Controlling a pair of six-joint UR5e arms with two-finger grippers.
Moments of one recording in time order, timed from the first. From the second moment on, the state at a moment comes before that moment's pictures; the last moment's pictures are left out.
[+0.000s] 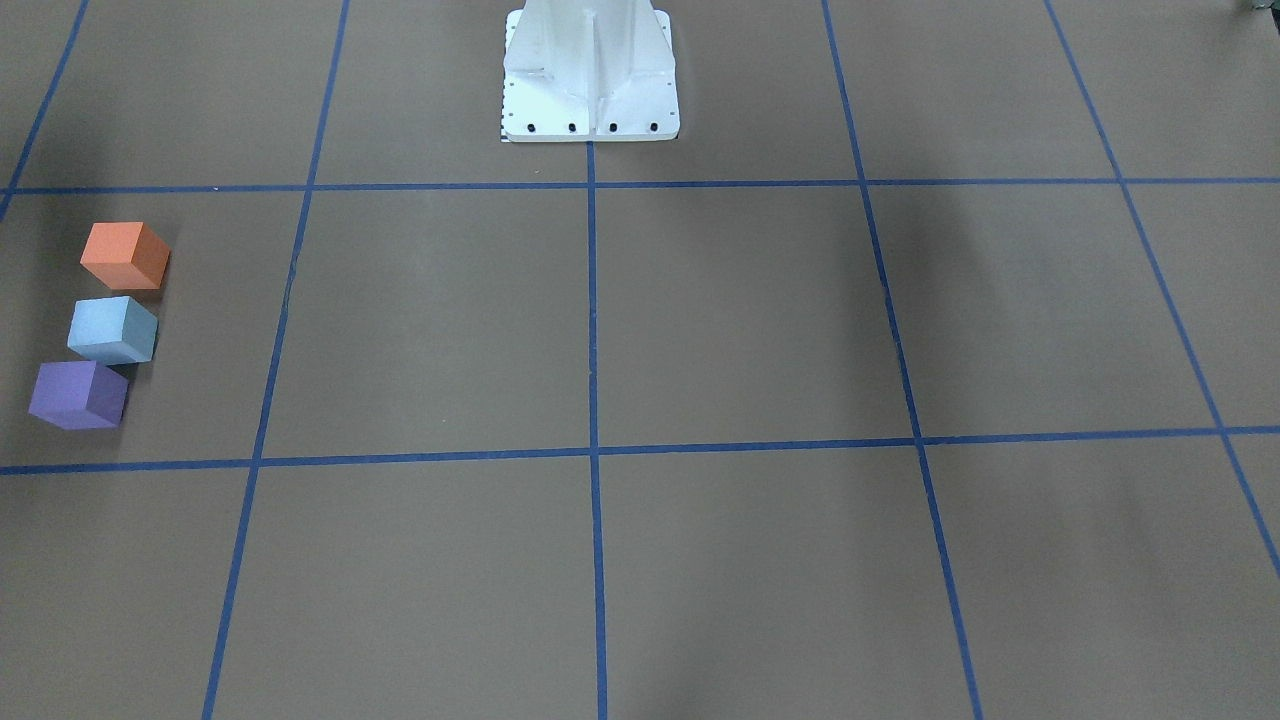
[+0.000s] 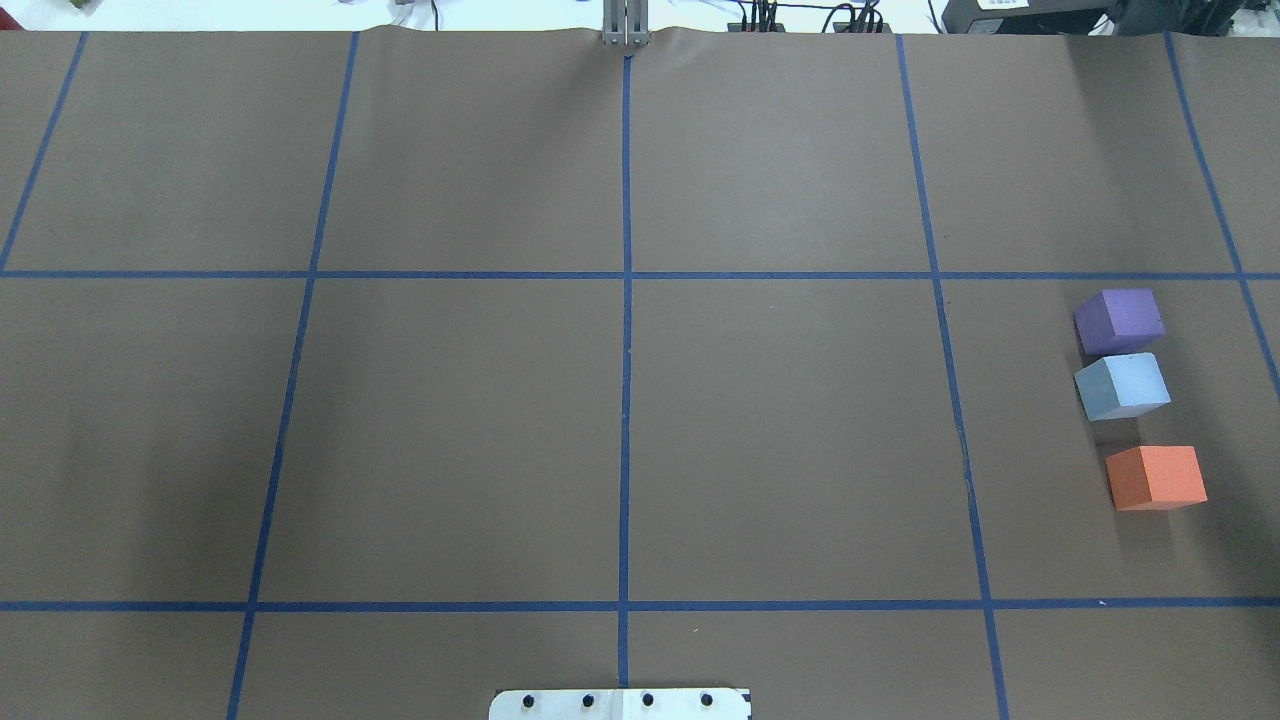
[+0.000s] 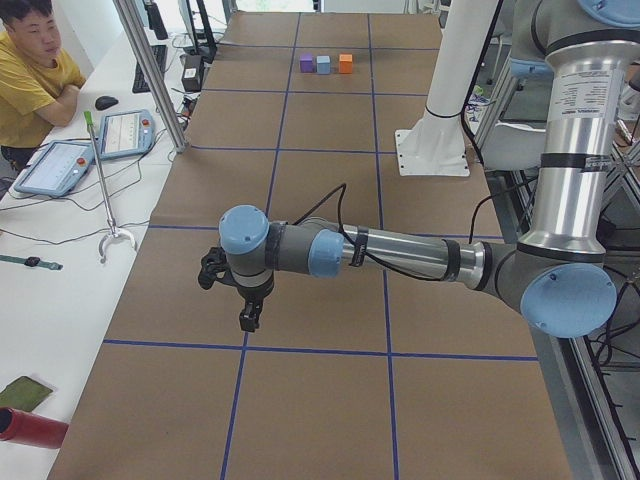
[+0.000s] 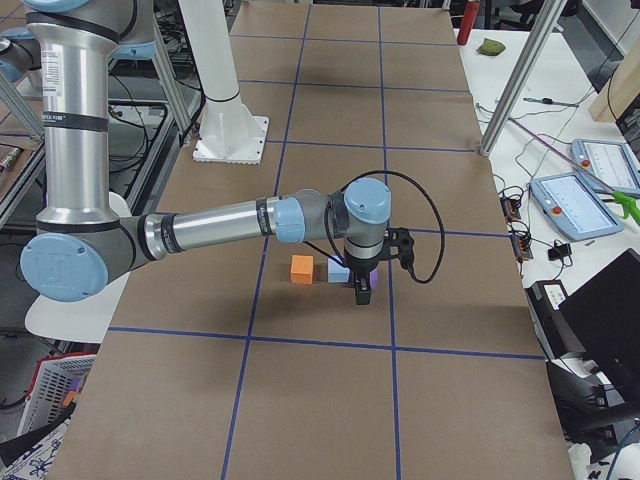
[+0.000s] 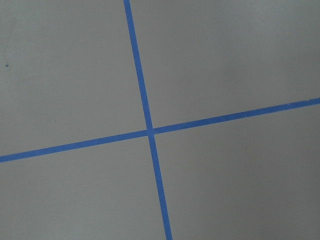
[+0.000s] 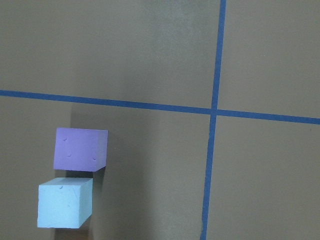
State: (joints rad) left arm -1.56 -1.62 -1.65 -1.56 -2.39 0.06; right arm 1.48 -1.62 1.84 -1.65 2.35 0.05
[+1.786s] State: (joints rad) left arm -1.56 -1.51 -1.75 -1.57 -2.45 0.05; right arm 1.43 -1.61 1.82 -1.60 2.38 0.05
